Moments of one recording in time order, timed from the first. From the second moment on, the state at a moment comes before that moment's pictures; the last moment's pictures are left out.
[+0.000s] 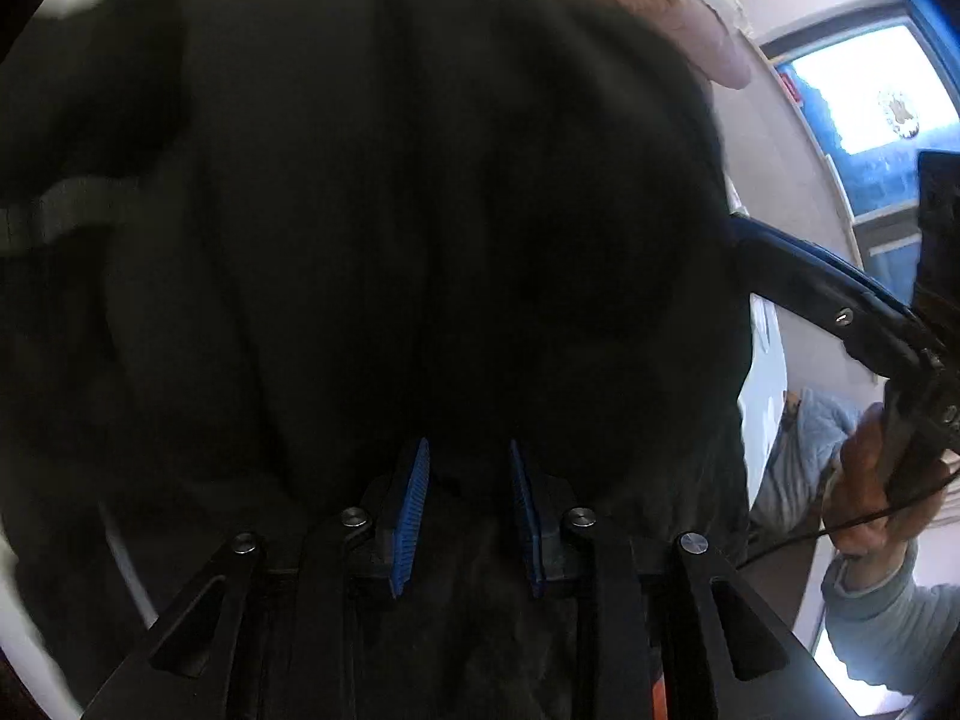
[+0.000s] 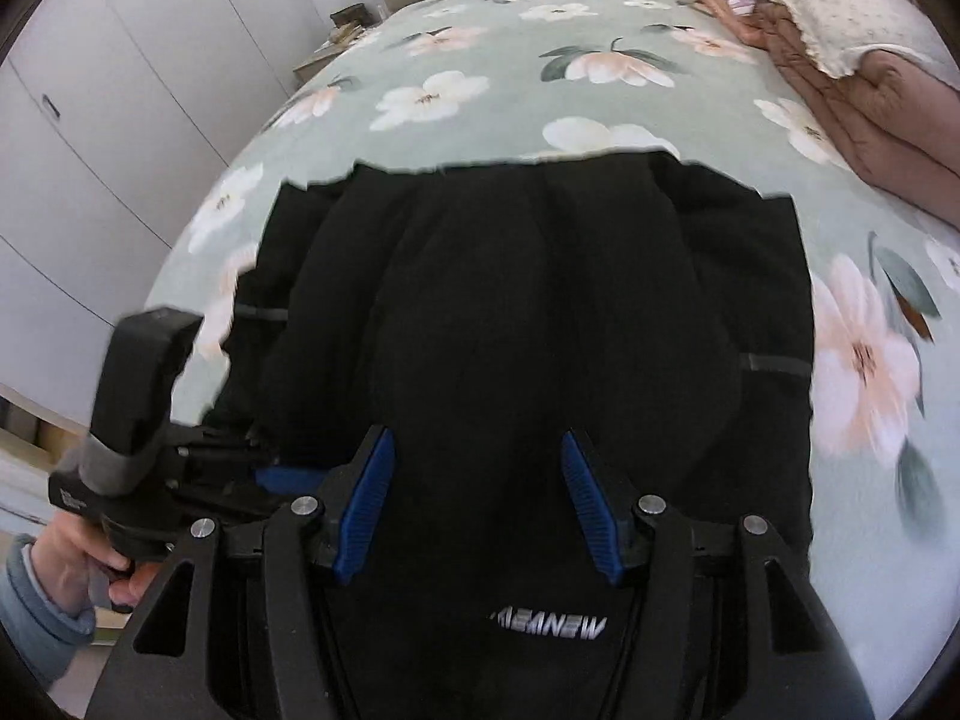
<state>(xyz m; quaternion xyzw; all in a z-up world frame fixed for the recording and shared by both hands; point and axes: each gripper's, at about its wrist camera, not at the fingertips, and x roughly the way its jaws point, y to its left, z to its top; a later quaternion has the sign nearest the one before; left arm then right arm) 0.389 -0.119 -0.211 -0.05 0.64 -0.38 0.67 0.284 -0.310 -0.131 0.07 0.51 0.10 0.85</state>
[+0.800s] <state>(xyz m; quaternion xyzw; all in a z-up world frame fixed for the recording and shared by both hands) 0.383 -0.105 -0.162 -0.09 0.53 -0.33 0.77 0.281 -0.321 -0.116 0.06 0.41 0.08 0.91</state>
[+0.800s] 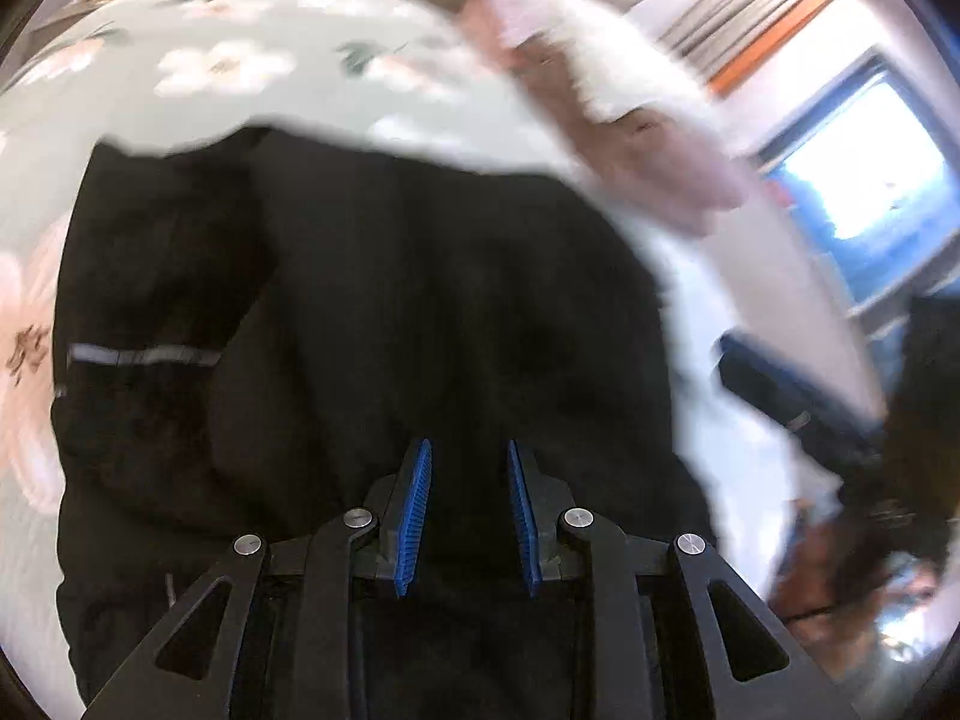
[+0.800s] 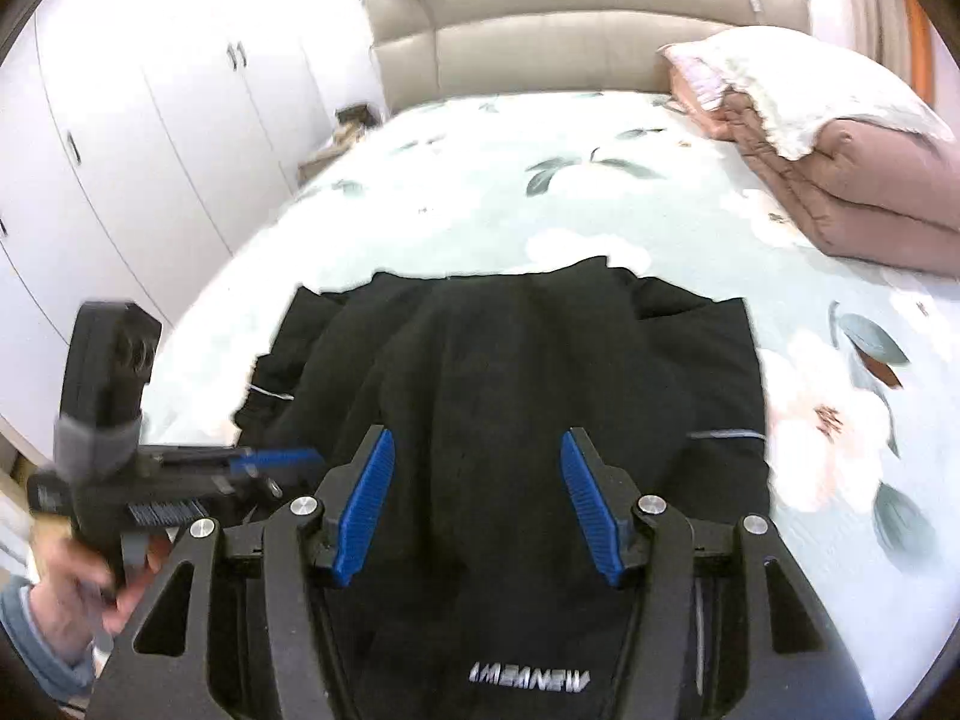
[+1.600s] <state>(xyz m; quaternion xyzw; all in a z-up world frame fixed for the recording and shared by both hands) 0.256 -0.058 -0.199 -0.10 0.46 -0.31 0.83 0.195 -0.306 -0.232 0.15 0.41 0.04 0.90</state>
